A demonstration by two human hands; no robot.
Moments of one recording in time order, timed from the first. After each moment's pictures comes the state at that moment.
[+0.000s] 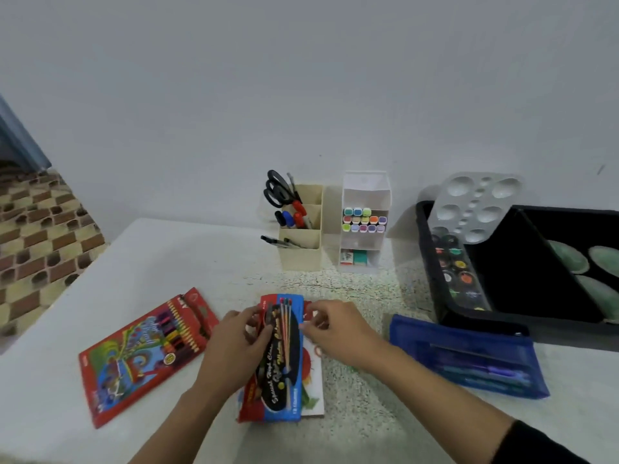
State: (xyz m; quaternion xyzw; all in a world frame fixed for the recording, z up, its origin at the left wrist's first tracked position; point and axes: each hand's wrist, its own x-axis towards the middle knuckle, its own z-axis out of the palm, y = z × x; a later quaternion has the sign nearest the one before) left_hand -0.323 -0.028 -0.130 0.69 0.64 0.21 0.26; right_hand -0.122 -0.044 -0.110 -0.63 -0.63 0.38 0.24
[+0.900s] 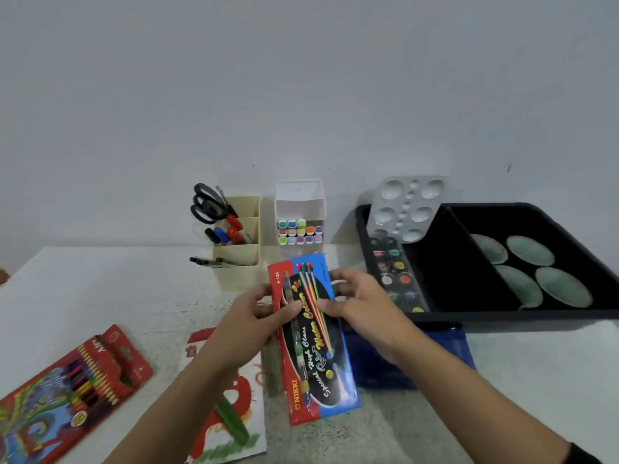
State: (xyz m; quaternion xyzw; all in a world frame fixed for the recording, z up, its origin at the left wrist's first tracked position) left_hand -0.225 -0.010 -0.067 0.60 0.47 0.24 0.60; right_hand -0.036 -0.061 -0.051 -0.62 -0.41 0.50 0.44
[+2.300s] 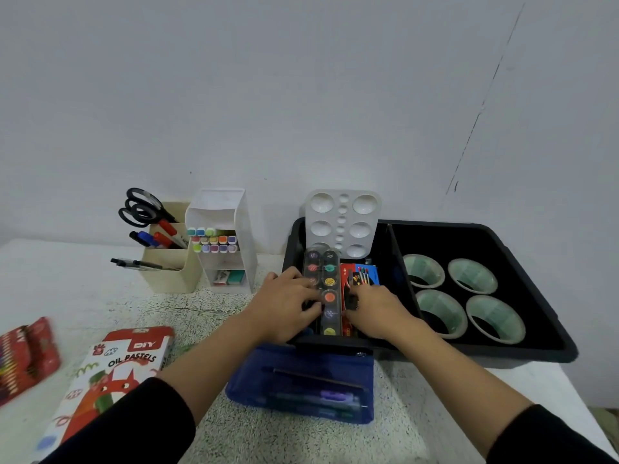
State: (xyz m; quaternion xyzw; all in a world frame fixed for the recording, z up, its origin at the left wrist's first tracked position) left_hand -0.011 0.005 -0.096 0.93 0.36 0.04 0.07; right_hand 0.181 -0.050 -0.106 -0.77 -0.60 0.21 0.06
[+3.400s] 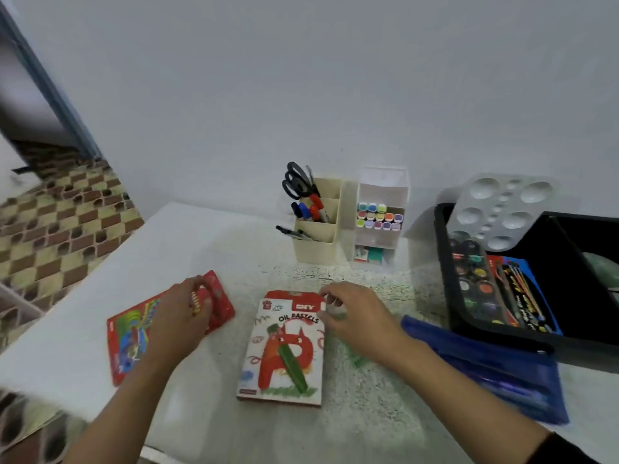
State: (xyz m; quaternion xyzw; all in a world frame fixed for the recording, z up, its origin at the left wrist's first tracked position) left_hand -0.397 -0.014 -0.137 0.61 0.73 0.27 0.13; right_hand -0.091 -0.041 -0.107 -0.59 -0.75 0.22 0.20
